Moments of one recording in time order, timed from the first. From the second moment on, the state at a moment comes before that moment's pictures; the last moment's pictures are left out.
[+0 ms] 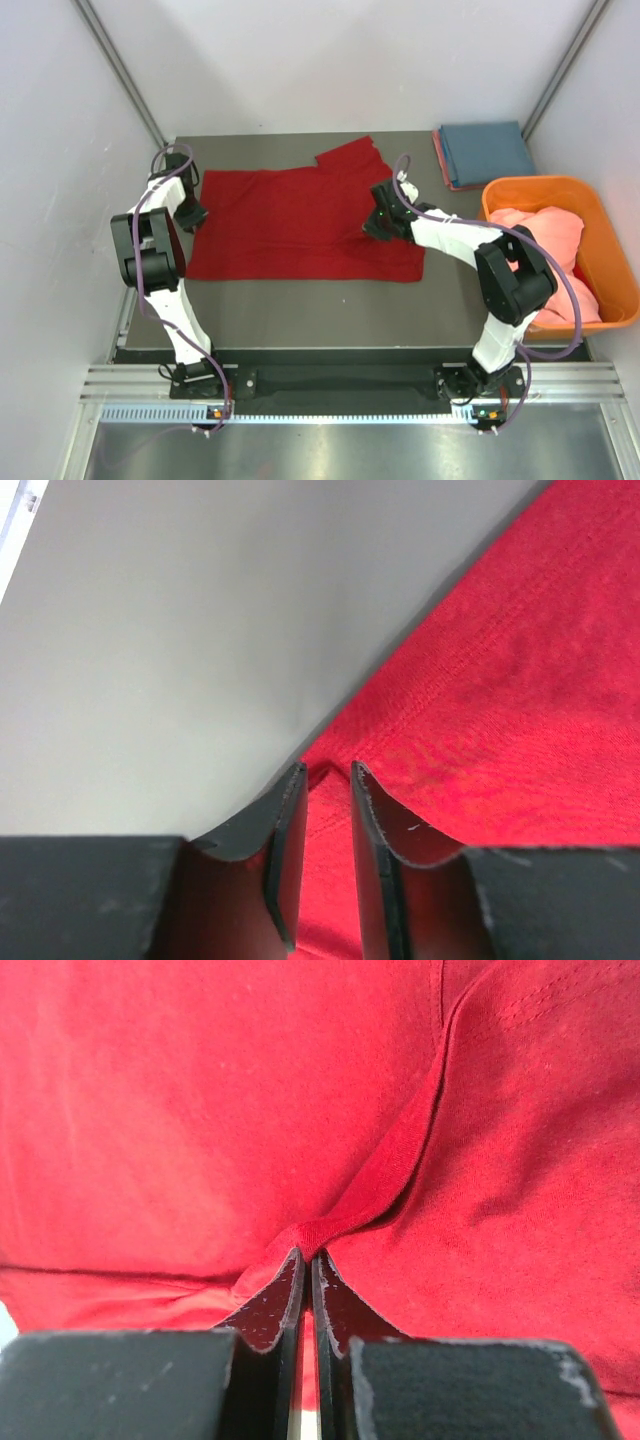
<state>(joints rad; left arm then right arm) 0.19 2.01 1.50 -0.71 -0.25 -0.49 0.57 1.75 1.15 -0.26 0.15 1.01</state>
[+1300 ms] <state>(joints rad) 0.19 2.03 1.50 -0.76 -0.26 -0.50 0.59 1.86 1.35 -0.26 0.19 0.82</state>
